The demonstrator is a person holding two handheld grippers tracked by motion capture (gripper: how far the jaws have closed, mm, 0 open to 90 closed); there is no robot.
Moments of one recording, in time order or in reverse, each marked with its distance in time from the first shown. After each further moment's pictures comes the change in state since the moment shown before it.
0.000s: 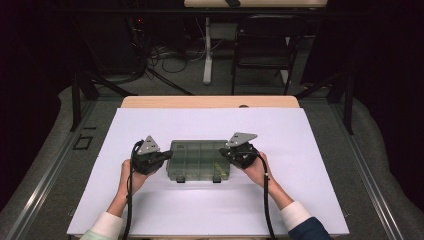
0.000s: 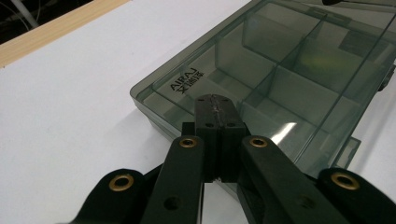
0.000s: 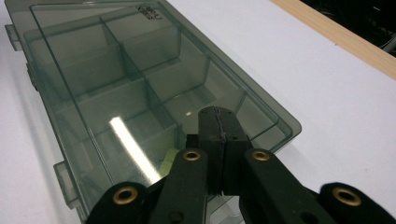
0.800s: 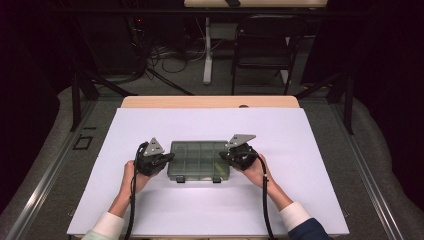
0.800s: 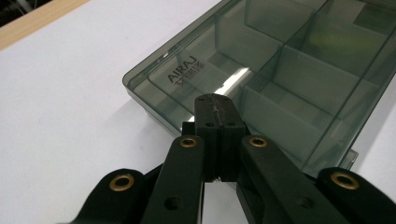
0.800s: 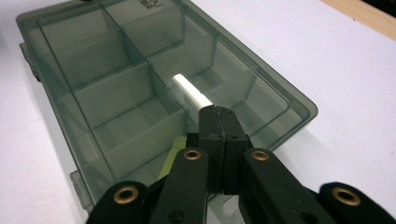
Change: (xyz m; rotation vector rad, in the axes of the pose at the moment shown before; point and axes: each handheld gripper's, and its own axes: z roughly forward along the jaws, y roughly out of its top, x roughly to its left) left arm -0.004 -0.003 0.010 0.051 0.015 0.020; right arm 0.001 -0.007 0.006 0.038 0.027 0.049
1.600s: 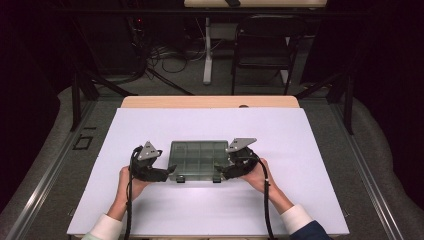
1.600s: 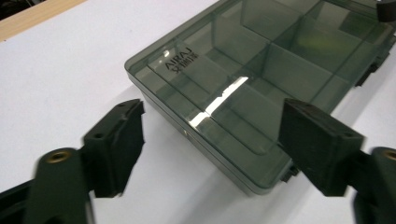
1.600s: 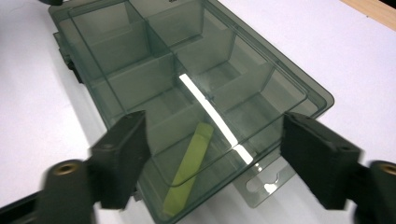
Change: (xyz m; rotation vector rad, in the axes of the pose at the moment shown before) left arm -0.010 -0.006 -0.020 0.000 0.021 -0.049; right arm 0.012 -0.001 -0.012 0.023 0.021 -0.017
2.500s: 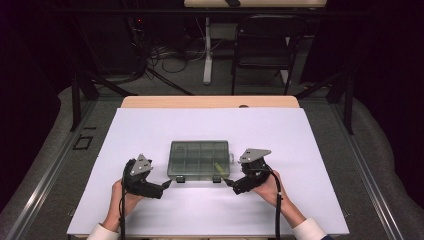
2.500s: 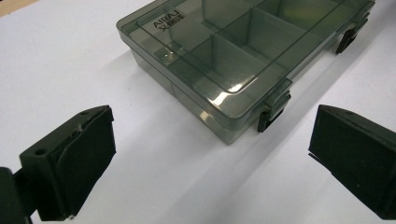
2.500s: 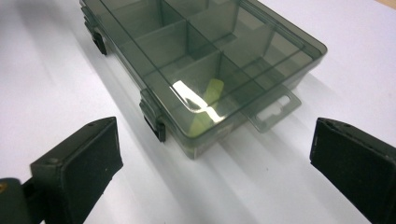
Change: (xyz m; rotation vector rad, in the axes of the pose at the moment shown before) left arm -0.017 -0.029 -0.021 -0.005 0.024 -0.022; right arm 0.012 -0.030 -0.034 -0.008 -0.009 0.037
